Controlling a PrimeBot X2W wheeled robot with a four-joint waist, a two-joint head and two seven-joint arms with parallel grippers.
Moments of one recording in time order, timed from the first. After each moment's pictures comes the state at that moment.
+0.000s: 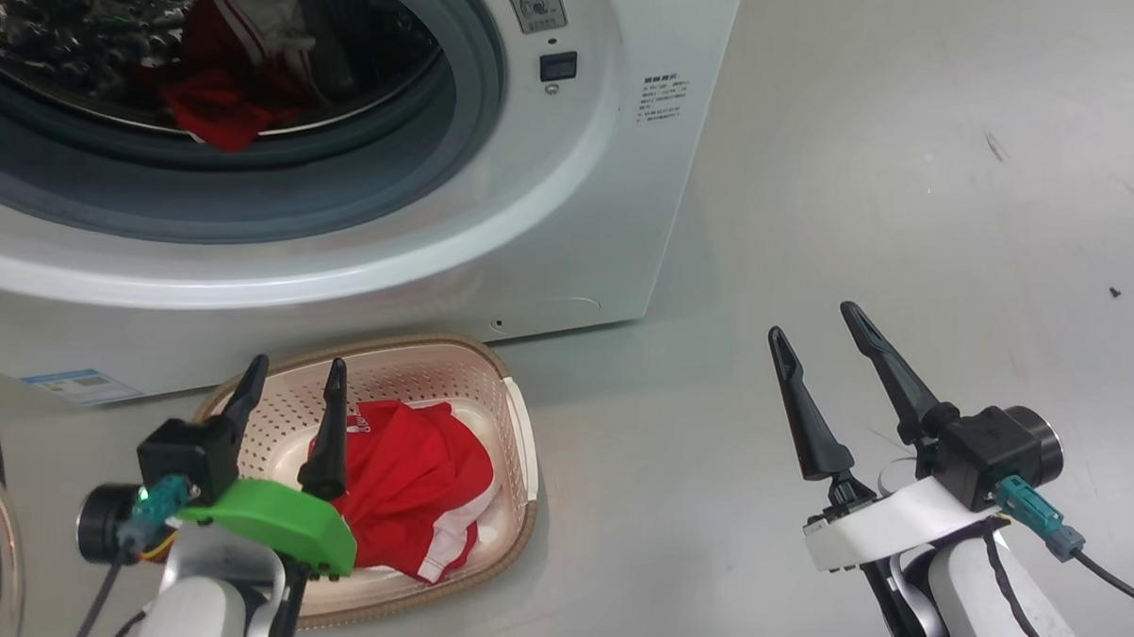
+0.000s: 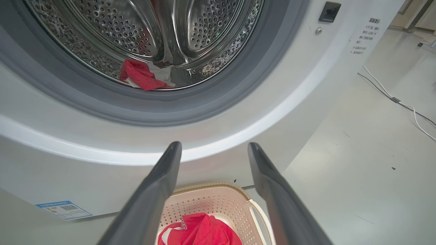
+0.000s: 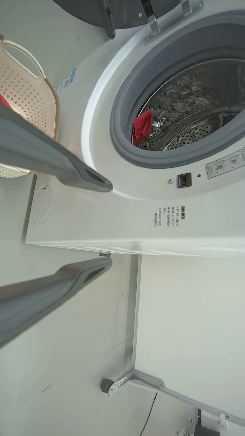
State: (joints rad) left arm -0.15 0.10 -0.20 0.14 -0.35 -0.01 -0.05; right arm -0.06 -0.05 0.25 0.05 0.21 0.07 -0.26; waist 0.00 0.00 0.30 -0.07
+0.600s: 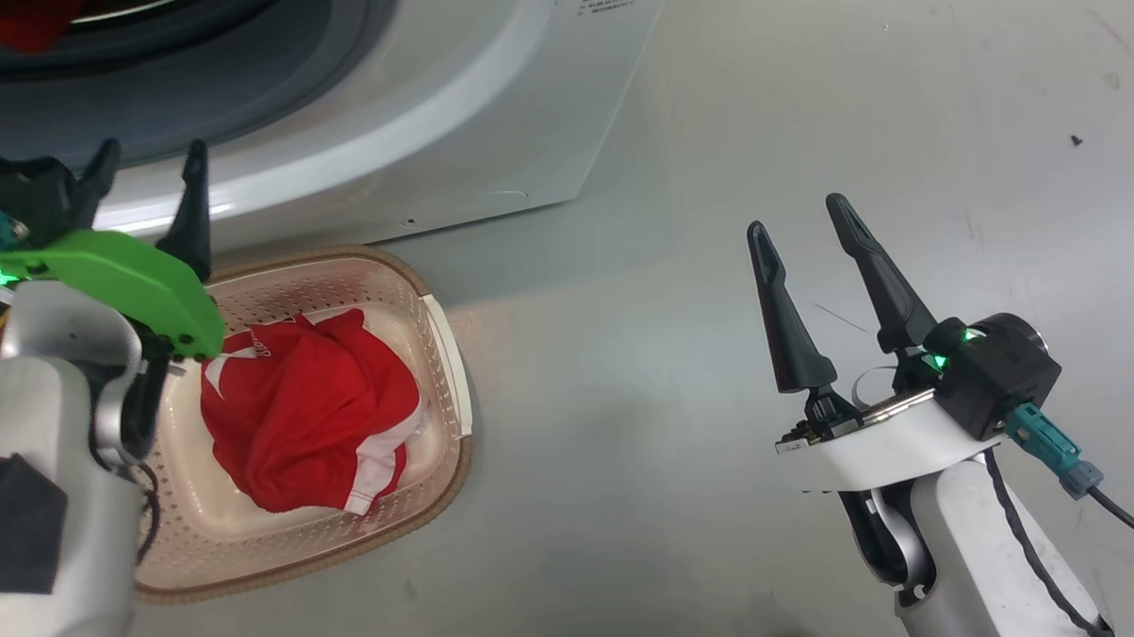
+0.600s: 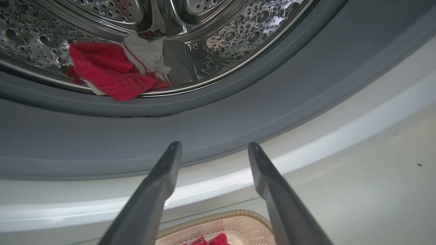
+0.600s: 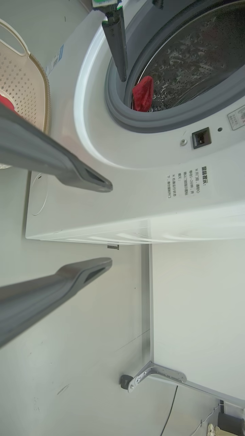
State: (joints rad) left arm -0.57 0.20 -0.14 0.30 -0.42 -0.07 0.17; right arm -0.21 -0.05 0.31 -0.01 0.29 0.03 -0.26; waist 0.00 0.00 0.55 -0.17
